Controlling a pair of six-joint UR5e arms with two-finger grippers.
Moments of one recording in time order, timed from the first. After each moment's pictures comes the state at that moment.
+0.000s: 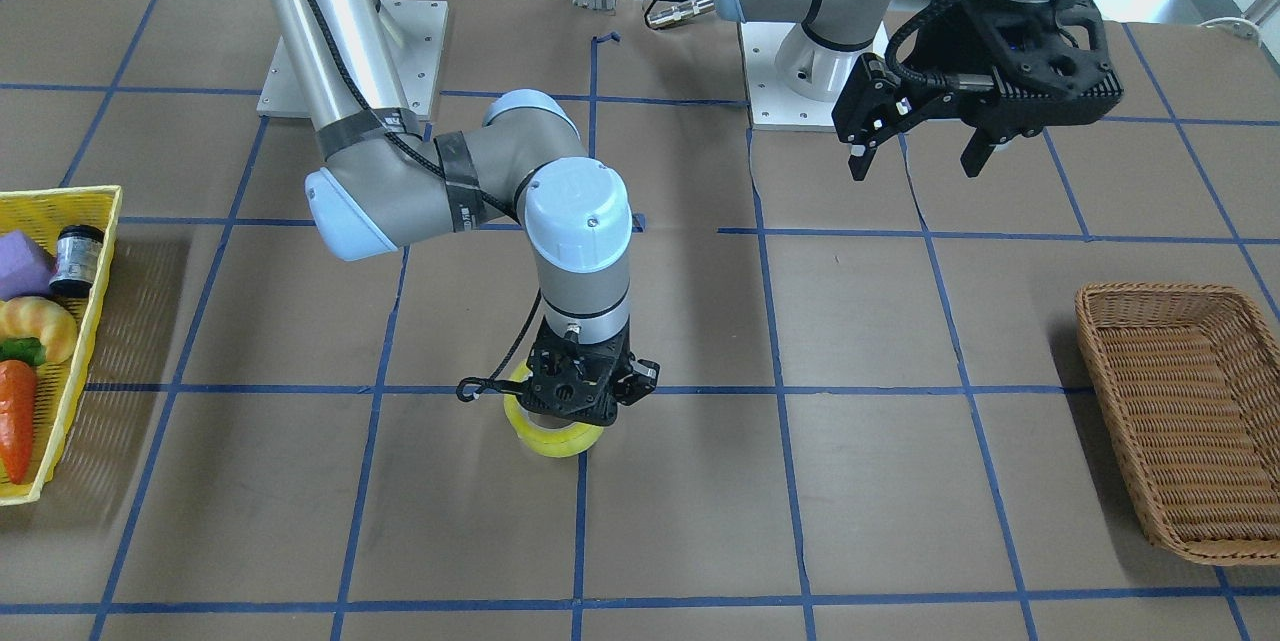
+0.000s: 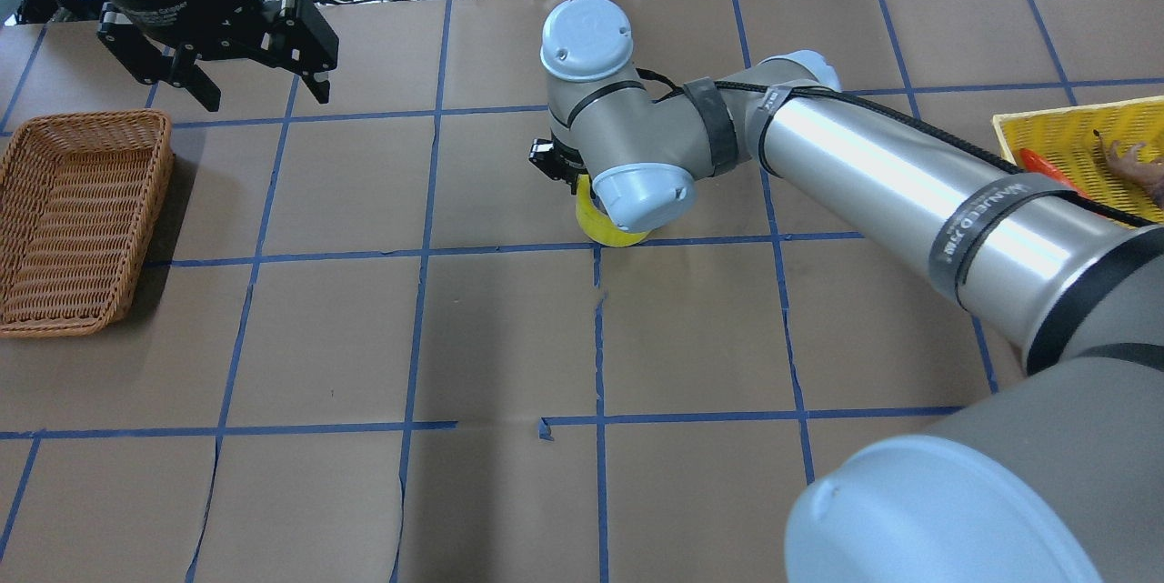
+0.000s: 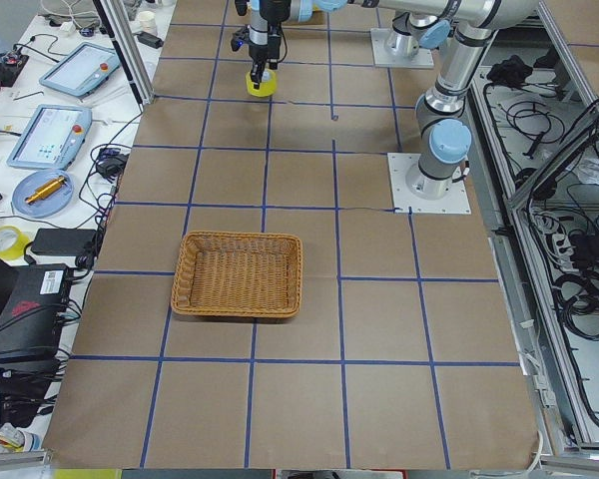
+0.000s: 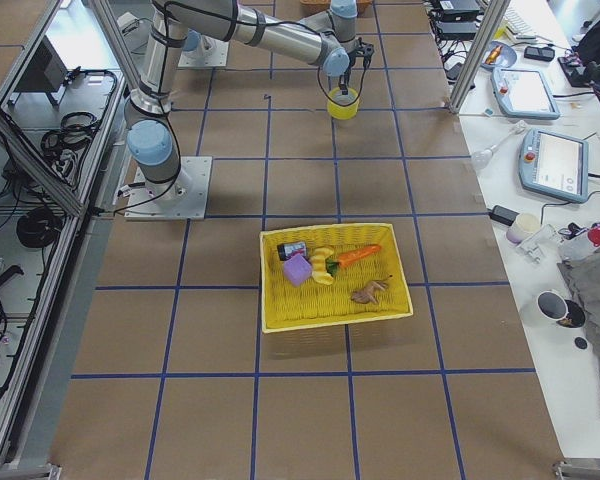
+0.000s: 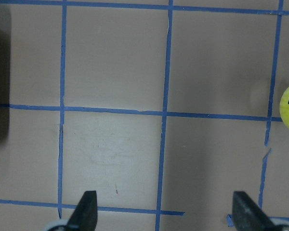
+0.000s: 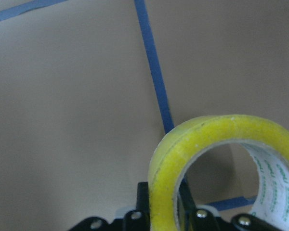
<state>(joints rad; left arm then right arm) -1.55 -1.58 -1.44 -1.61 1.60 -0.04 1.97 -1.01 1.54 -2.26 -1.59 0.63</state>
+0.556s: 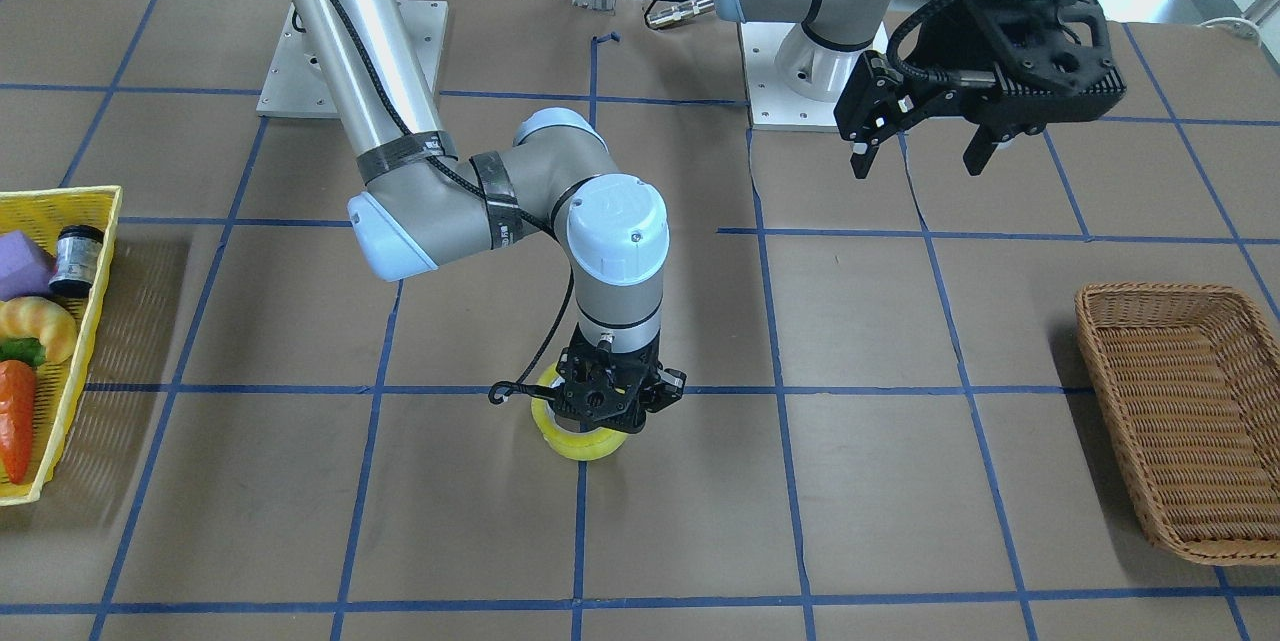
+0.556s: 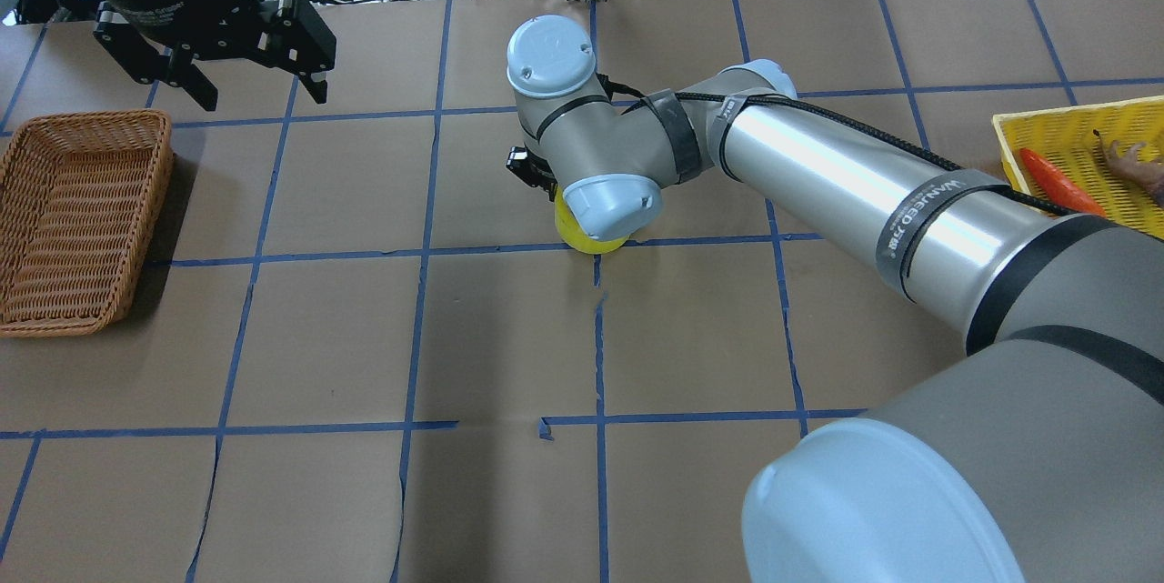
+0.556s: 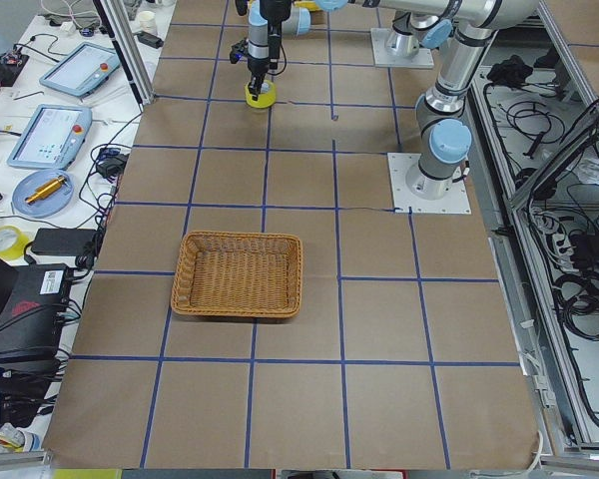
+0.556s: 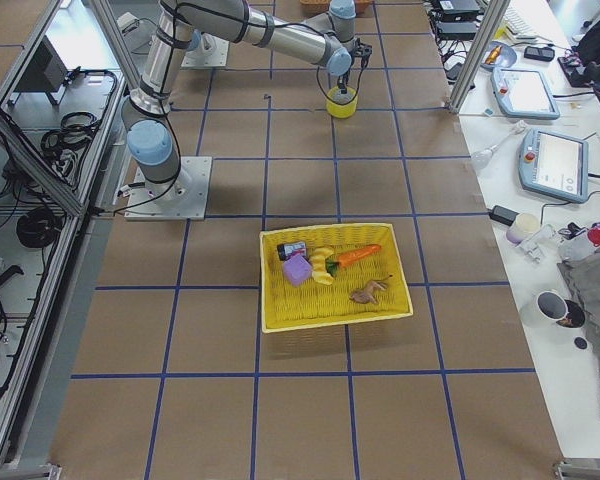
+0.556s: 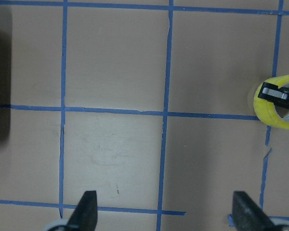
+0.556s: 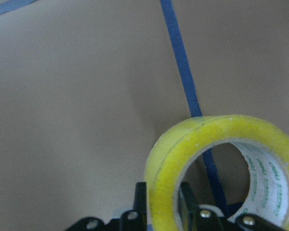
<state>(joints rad) -1.55 -1.58 -1.44 -1.61 1.60 -0.03 2.00 -0.97 1.51 -2.26 -1.59 0.70</state>
